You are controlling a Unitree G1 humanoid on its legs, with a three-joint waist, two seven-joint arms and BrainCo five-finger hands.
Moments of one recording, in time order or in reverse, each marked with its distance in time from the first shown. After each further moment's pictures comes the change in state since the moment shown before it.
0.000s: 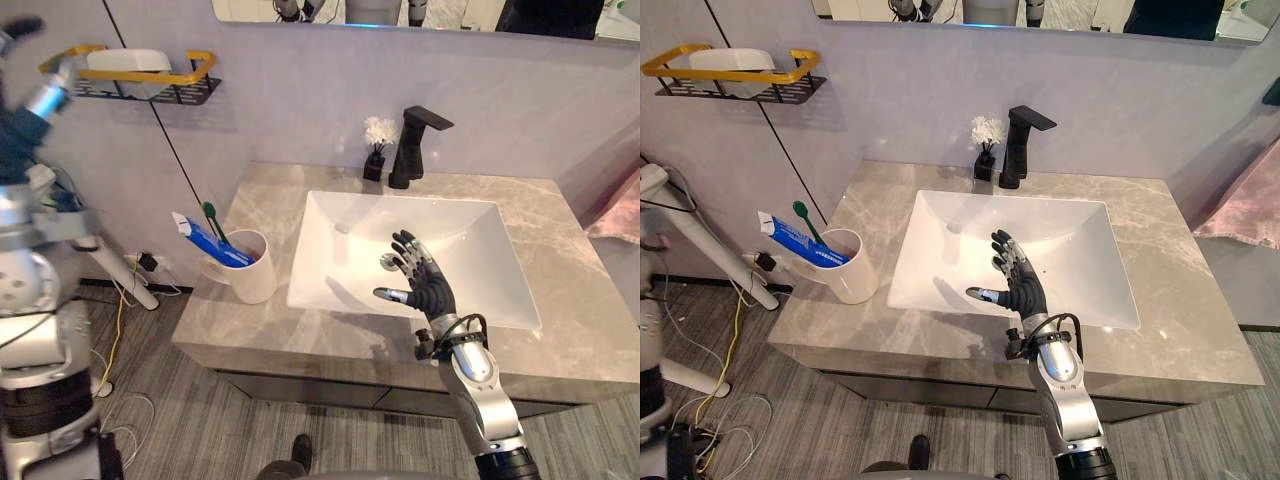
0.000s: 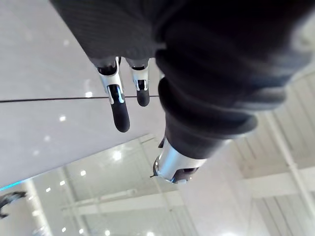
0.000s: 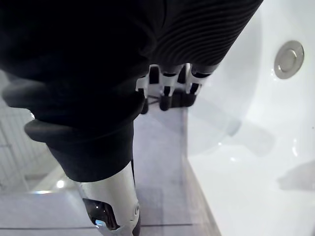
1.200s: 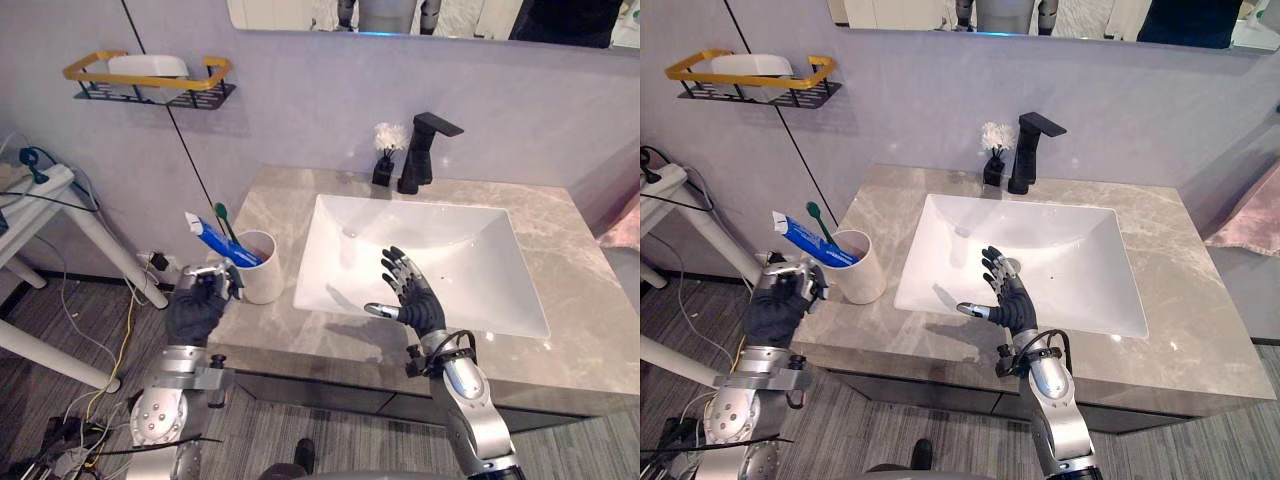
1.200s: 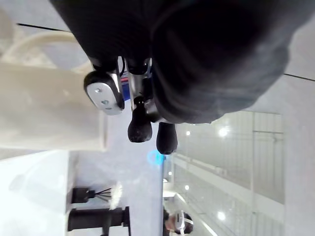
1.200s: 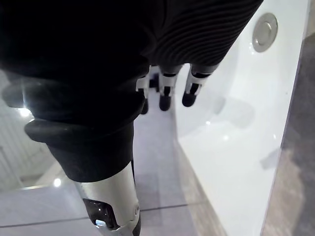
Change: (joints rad) left arm 0.652 -0.566 -0.385 -0.111 0.028 0.116 -0.271; right arm 0.072 0.059 0.049 -0.040 -0.001 -0.001 0.005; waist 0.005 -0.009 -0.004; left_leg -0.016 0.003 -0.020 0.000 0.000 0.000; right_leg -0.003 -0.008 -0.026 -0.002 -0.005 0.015
